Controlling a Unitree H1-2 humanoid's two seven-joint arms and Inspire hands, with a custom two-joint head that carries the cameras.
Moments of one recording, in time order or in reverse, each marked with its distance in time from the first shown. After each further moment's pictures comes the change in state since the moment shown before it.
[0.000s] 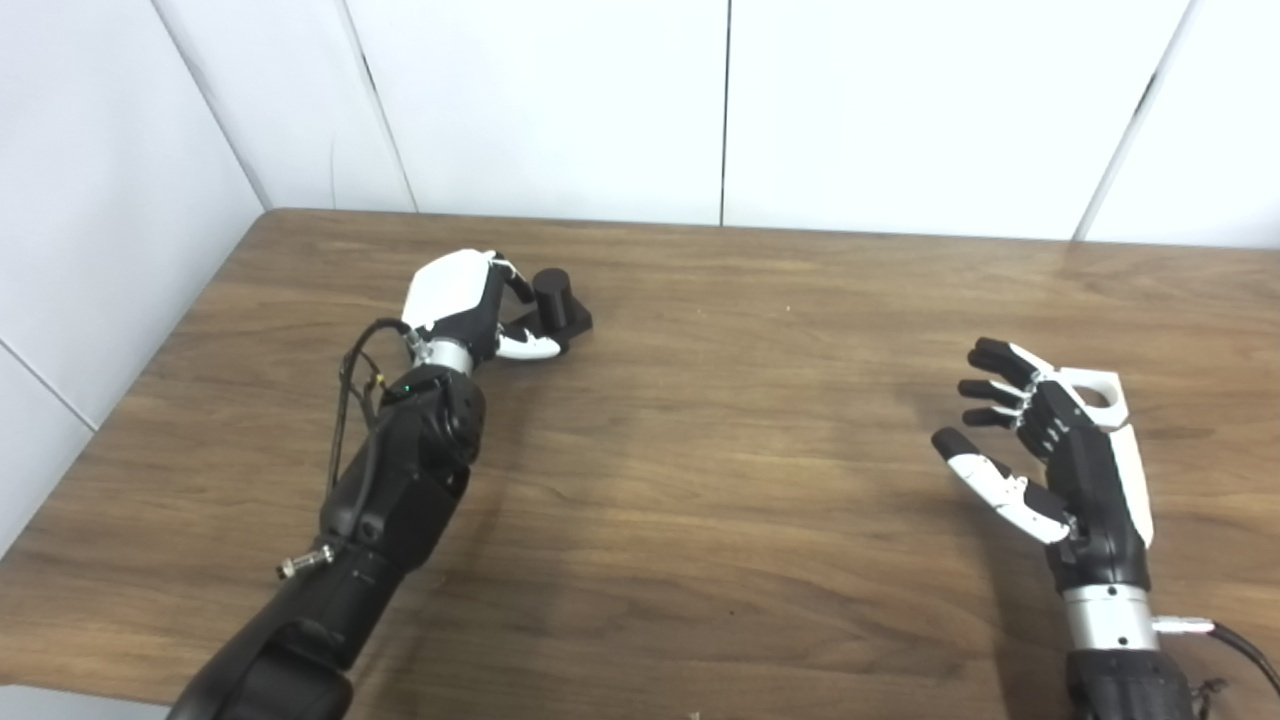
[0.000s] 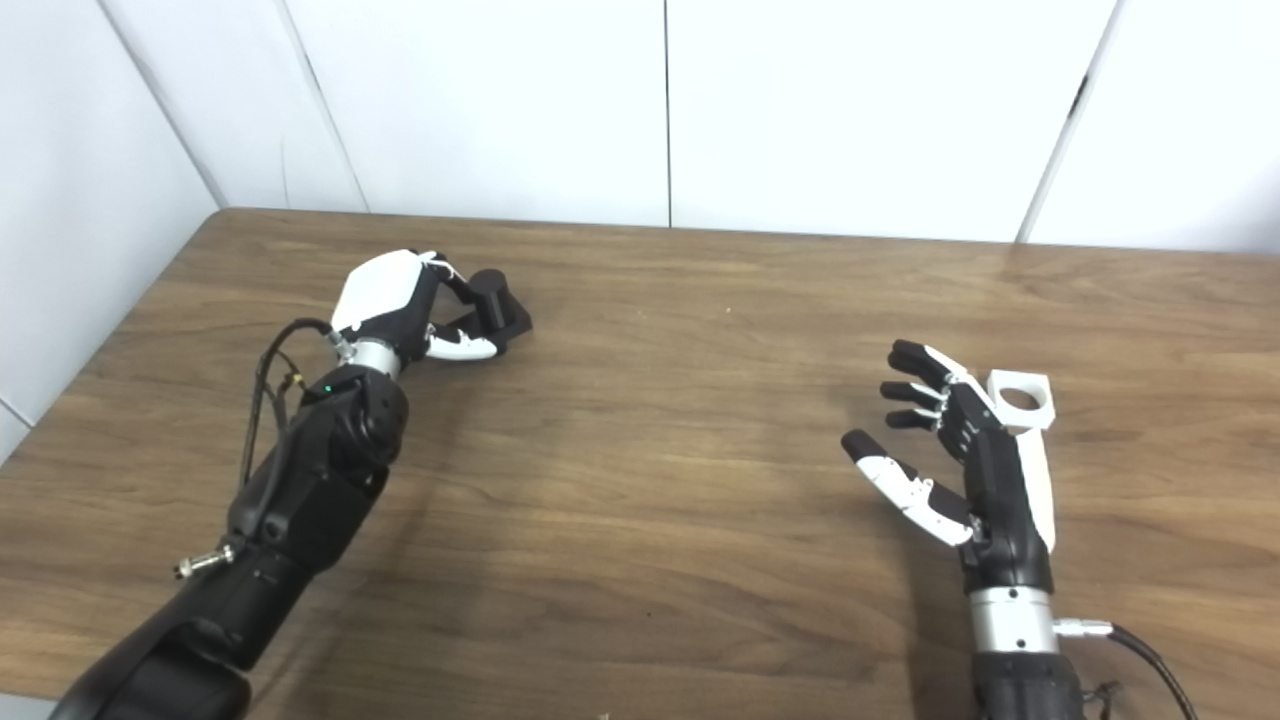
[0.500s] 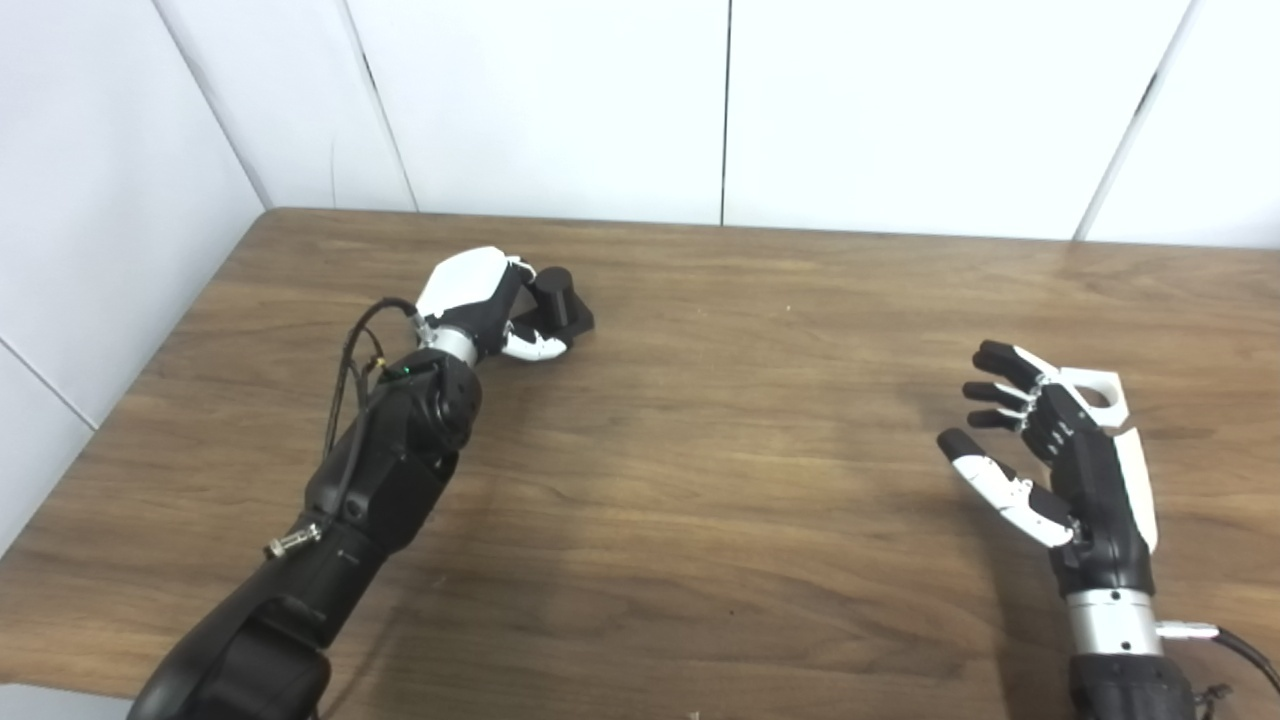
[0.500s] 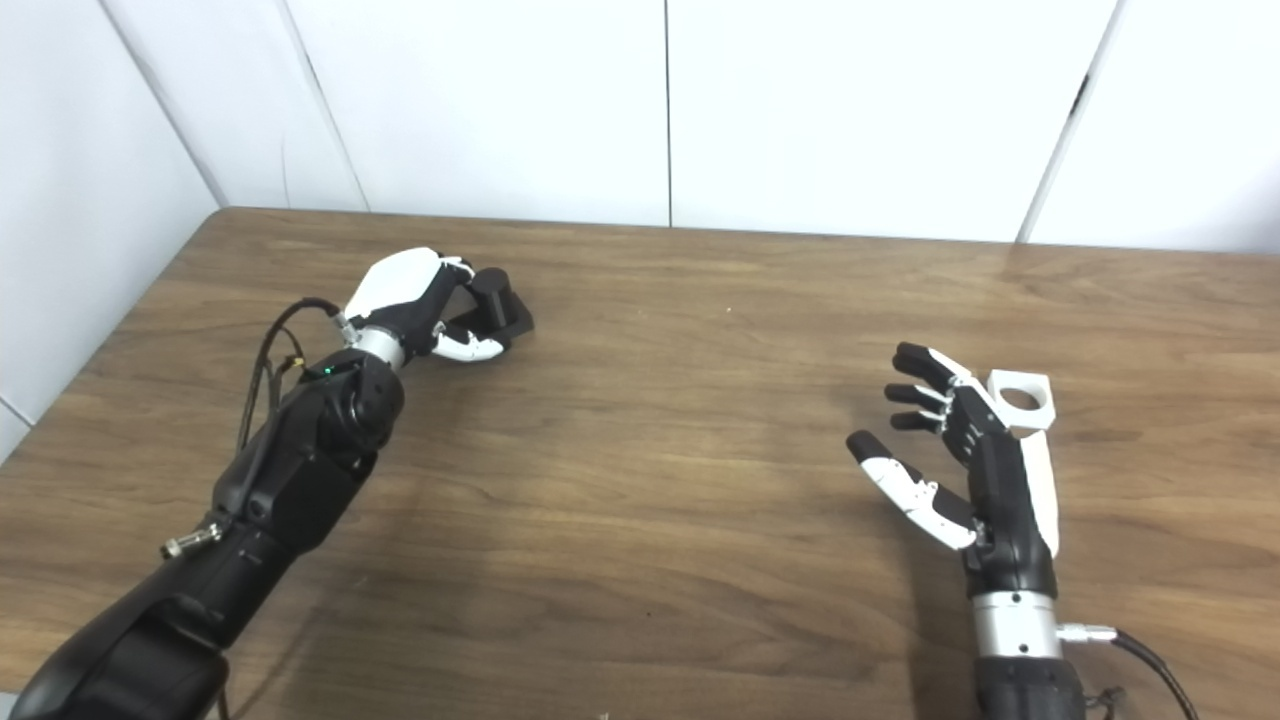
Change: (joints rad) left arm -0.032 0.038 -0.060 0.015 -0.034 -0.044 -0.056; right arm 0.006 0.001 -0.002 -0.007 -0.003 0.002 -0.004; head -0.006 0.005
